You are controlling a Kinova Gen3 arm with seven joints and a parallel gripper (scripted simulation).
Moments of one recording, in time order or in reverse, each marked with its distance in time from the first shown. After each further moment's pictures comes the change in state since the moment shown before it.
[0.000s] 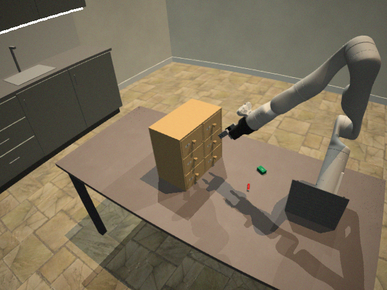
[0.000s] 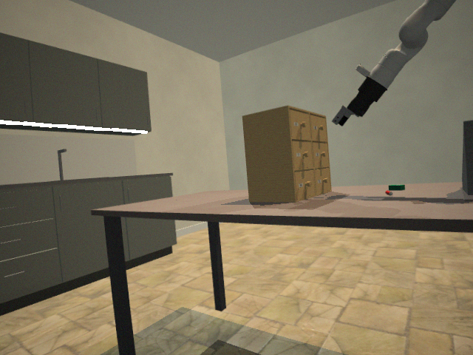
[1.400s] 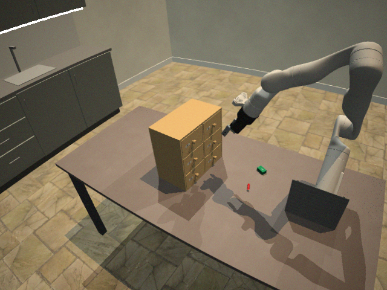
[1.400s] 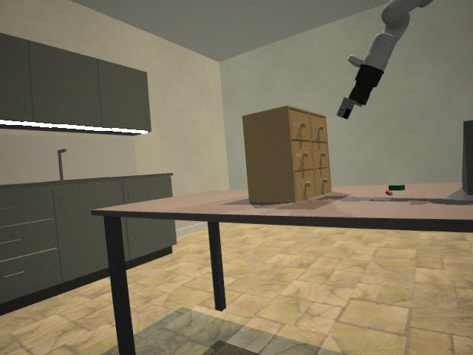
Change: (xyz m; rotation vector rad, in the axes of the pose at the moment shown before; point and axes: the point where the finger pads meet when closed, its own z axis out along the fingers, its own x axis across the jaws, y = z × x) arm -0.002 -0.003 -0.027 -0.239 -0.005 -0.013
